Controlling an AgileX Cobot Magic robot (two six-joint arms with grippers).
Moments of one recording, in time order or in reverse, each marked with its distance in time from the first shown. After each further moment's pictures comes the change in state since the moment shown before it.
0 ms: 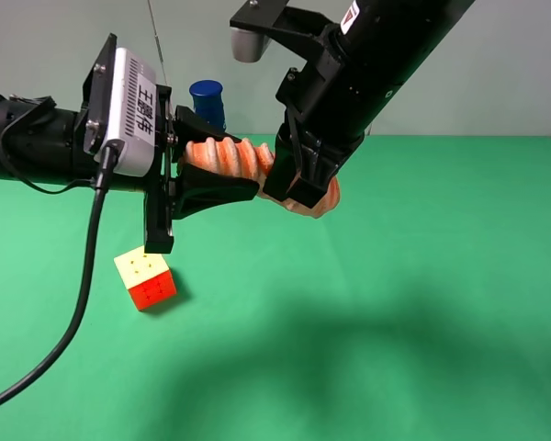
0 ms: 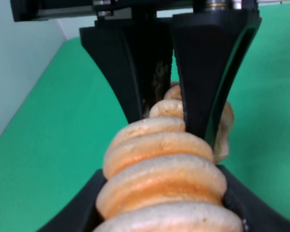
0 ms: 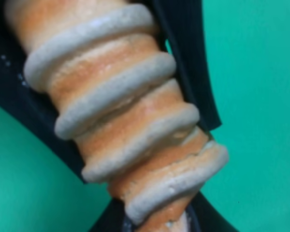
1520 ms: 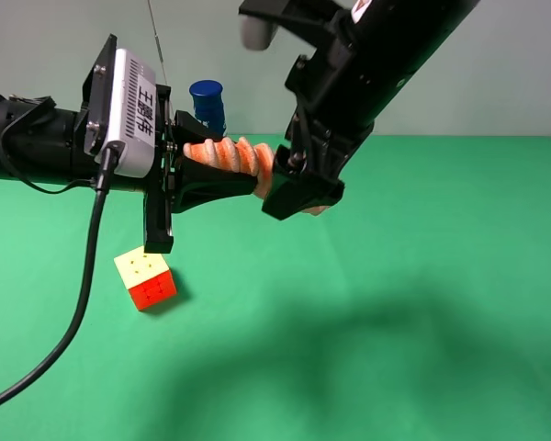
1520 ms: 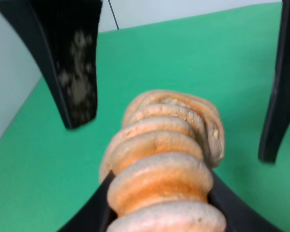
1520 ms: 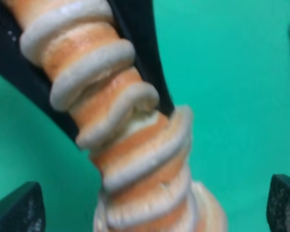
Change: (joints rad) left arm 0.000 0.001 0.000 0.000 -0.002 0.007; right arm 0.000 -0.047 0.000 -0.081 -0.001 0.029
